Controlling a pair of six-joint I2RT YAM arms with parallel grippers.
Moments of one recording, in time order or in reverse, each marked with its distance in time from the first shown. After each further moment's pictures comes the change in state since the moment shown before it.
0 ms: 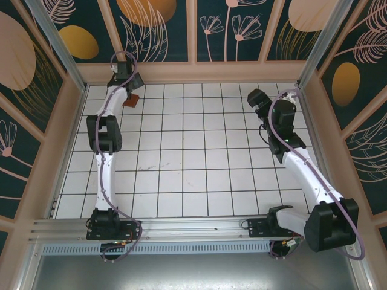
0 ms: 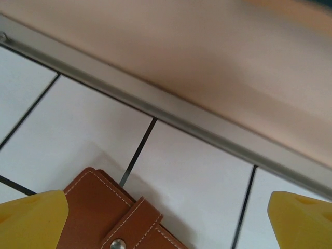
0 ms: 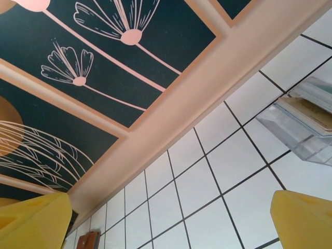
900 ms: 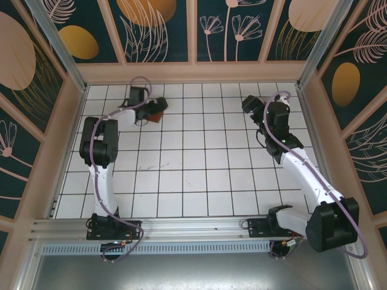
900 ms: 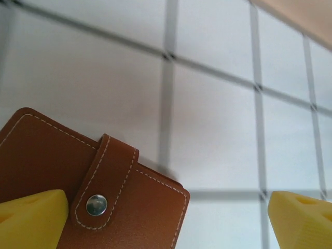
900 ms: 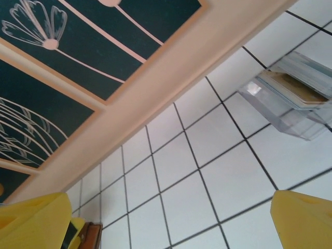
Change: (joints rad) left arm -0.166 -0.481 -0.981 0.475 0.488 -0.101; right arm 0.051 0.001 0.001 -0.124 0.038 -0.052
